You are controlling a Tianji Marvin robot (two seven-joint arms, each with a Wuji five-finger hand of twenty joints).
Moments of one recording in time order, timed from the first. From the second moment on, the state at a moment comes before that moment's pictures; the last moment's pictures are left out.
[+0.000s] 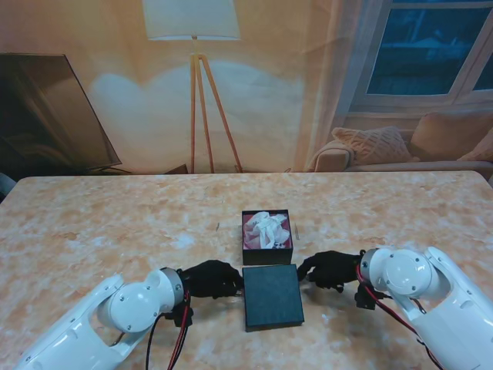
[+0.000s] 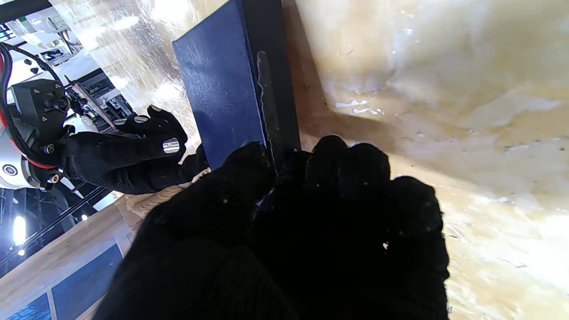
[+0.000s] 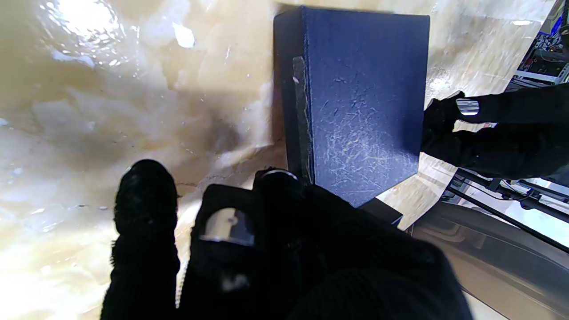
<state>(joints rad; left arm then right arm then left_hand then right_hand) 1.50 -1.02 -1.02 -1.69 0.38 0.03 -0.42 -1.44 -0.96 1.20 -1.59 -0.35 0.07 0.73 0.98 -0.29 0.53 -0.15 0.77 0.40 0.23 0.35 0.83 0.33 0.70 1.00 0.82 0.29 1.06 1.16 0.45 0.29 1.49 0.94 0.81 -0.17 0.75 -0.02 0.53 0.13 0.41 0.43 1.10 -0.07 1.16 1.02 1.22 -0.12 1.55 0.79 0.67 0.23 1.42 0.51</state>
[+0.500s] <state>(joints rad) 1.51 -1.02 -1.05 -1.72 0.39 0.01 -0.43 -1.48 -0.96 1.24 -1.64 -0.35 0.05 0.73 0.98 -0.29 0.53 -0.15 0.77 0.40 0.23 0.35 0.83 0.33 0.70 0.99 0.82 0.29 1.06 1.16 0.45 0.29 1.49 0.94 0.80 -0.17 0.77 -0.02 0.55 0.15 0.42 0.43 1.10 -0.07 1.16 1.02 1.22 -0.12 1.55 0.79 0.67 0.23 1.42 0.51</state>
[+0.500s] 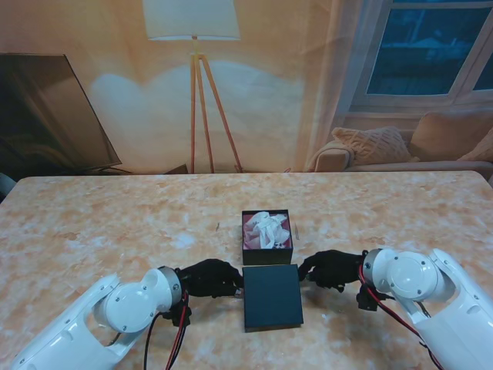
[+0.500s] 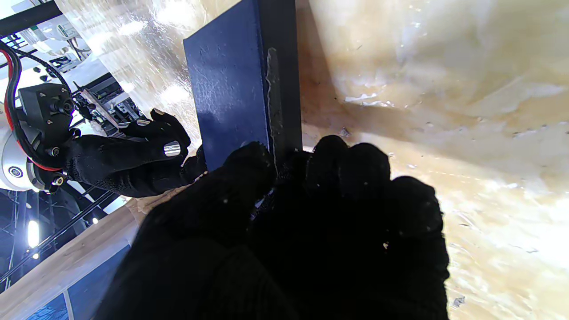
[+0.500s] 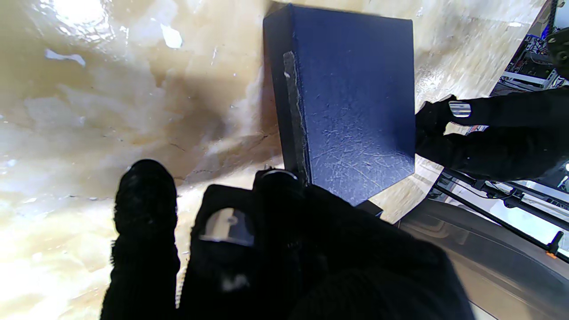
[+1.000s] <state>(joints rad) 1.49 -1.01 -1.05 -1.75 0.39 0.00 -0.47 -1.49 -0.96 1.28 -1.67 -0.35 0.03 0.72 0.98 -0.29 0.53 -0.15 0.77 0.40 0.24 0.35 0.83 0.33 0.70 0.99 0.82 0.29 1.06 1.16 0.45 0.29 1.49 0.94 0.79 -0.17 0.79 -0.02 0.56 0.19 0.43 0.43 1.10 -0.07 1.16 1.02 1.23 -0.12 1.55 0.79 0.68 0.23 1.42 0.51</state>
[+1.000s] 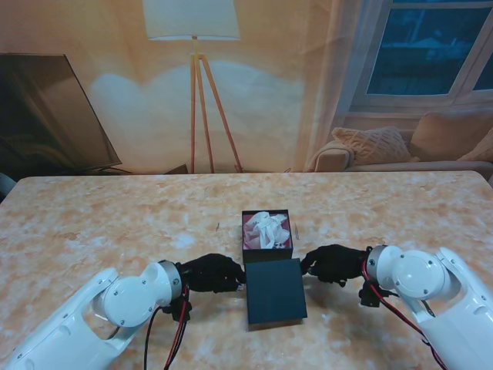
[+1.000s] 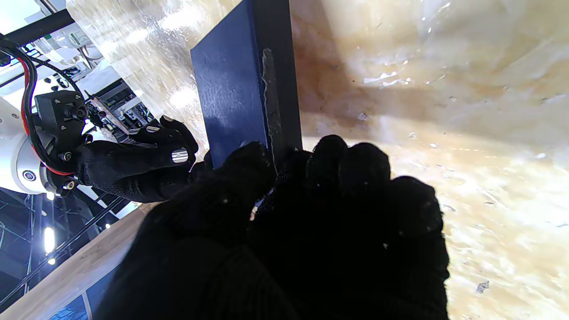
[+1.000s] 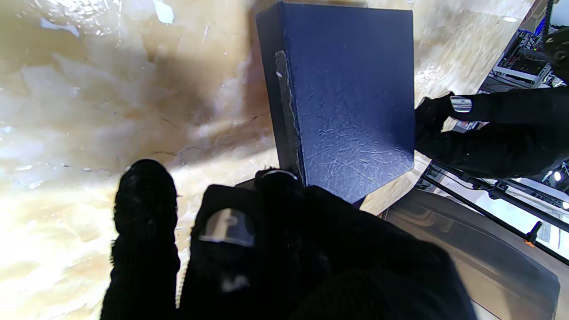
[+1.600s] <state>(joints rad) 1.42 -1.01 -1.03 -1.76 0.39 0.08 -0.47 -1.43 -0.96 1.27 -1.64 -0.30 0.03 0.71 0.98 -0.29 0.53 -0.15 0.77 0.41 0.24 0.35 0.83 0.34 0.70 0.99 0.82 0.29 1.06 1.16 0.45 0.29 1.49 0.94 0.78 -0.17 0.81 -0.02 0.59 0.20 0.45 0.44 1.12 -0.07 1.16 1.02 1.24 -0.12 1.55 0.79 0.69 0.23 1.42 0.51</state>
